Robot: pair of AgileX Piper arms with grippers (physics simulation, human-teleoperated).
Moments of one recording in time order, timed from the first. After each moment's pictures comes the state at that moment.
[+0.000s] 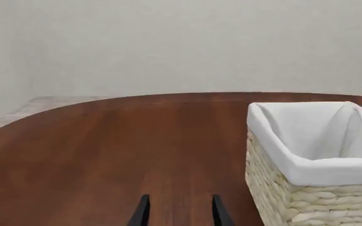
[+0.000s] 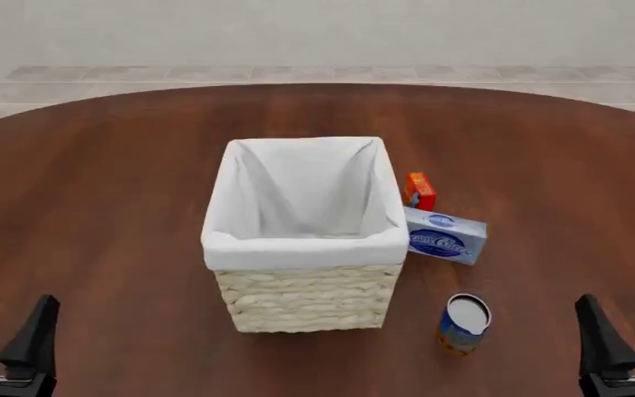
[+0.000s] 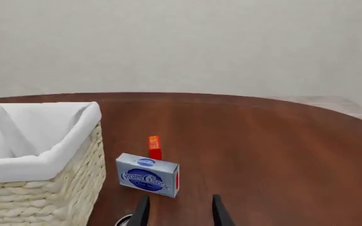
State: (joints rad) left arm 0.00 0.00 0.00 0.00 0.00; right arm 0.00 0.00 0.00 0.00 0.00
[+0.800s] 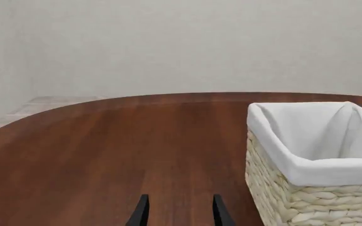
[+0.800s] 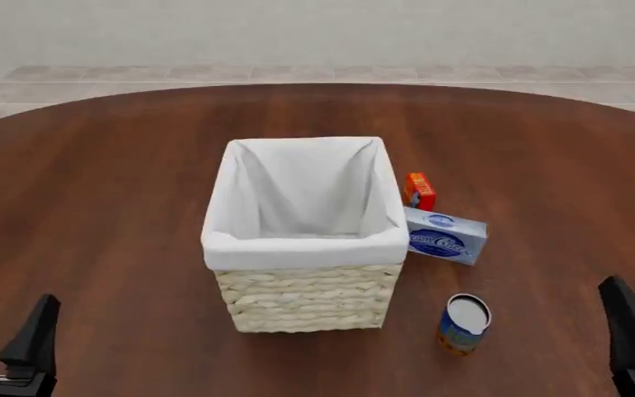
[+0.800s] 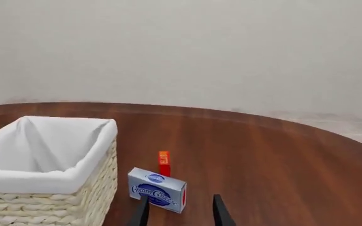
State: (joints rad) left arm 0.00 0.01 0.00 0.00 0.00; right arm 0.06 0.00 -0.20 0.16 -0.03
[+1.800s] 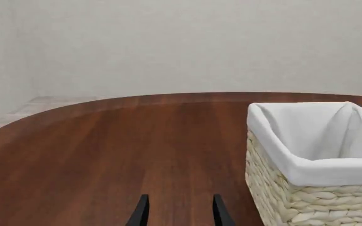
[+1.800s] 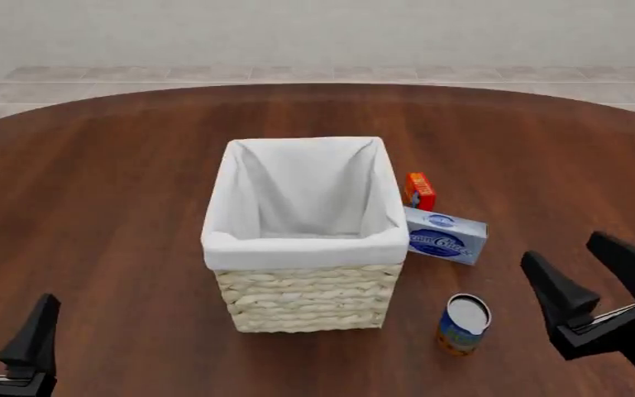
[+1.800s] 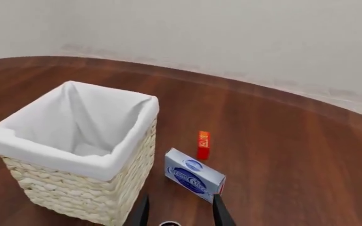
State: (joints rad) left arm 0.00 0.01 0.00 0.00 0.00; right arm 0.28 0.39 -0.30 0.07 -0.06
